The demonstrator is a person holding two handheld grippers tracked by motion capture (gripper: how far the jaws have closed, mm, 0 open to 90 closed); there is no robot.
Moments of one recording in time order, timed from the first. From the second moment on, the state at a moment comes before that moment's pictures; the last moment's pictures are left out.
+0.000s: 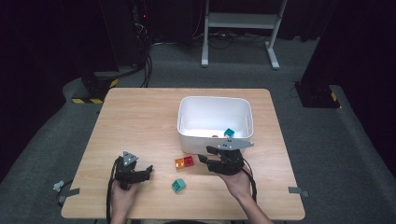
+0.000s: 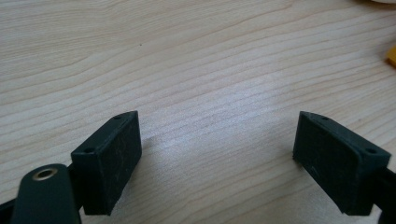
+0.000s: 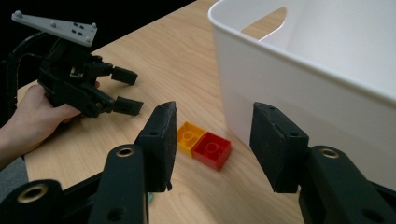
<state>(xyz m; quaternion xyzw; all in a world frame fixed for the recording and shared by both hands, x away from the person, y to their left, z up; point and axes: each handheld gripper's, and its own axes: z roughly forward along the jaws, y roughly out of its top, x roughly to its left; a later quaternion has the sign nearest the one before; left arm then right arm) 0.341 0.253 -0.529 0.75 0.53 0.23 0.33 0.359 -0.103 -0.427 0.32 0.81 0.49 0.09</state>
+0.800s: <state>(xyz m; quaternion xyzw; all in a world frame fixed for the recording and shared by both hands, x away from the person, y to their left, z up) 0.341 0.253 -0.529 0.75 0.53 0.23 0.33 0.341 -0.056 -0.492 0.31 0.84 0.45 0.02</state>
